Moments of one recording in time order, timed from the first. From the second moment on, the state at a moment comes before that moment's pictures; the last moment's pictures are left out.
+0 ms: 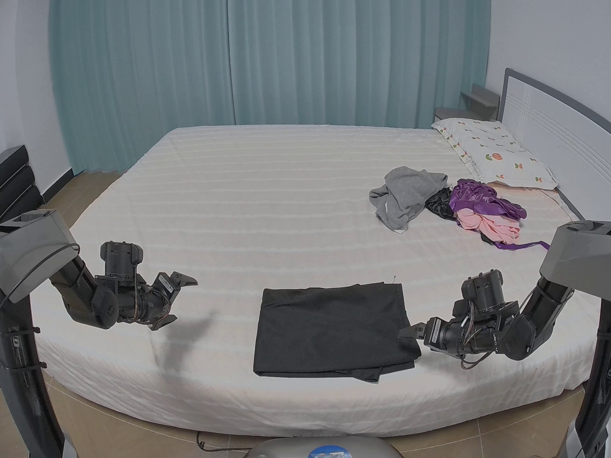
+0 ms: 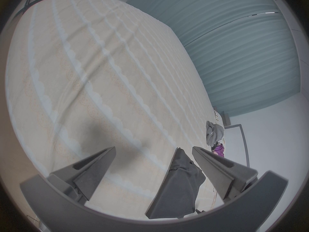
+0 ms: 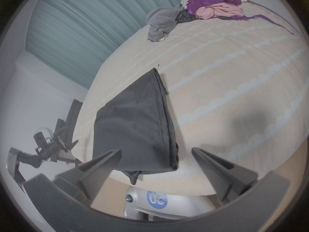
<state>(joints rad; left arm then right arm) 0.00 2.22 -0.85 -0.65 -0.31 -0.94 0.30 2.20 -0.62 -0.75 0.22 0.63</state>
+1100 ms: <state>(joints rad) -0.07 2.22 -0.84 -0.66 -0.25 -0.93 0.30 2.26 -0.77 -0.75 0.24 0.77</state>
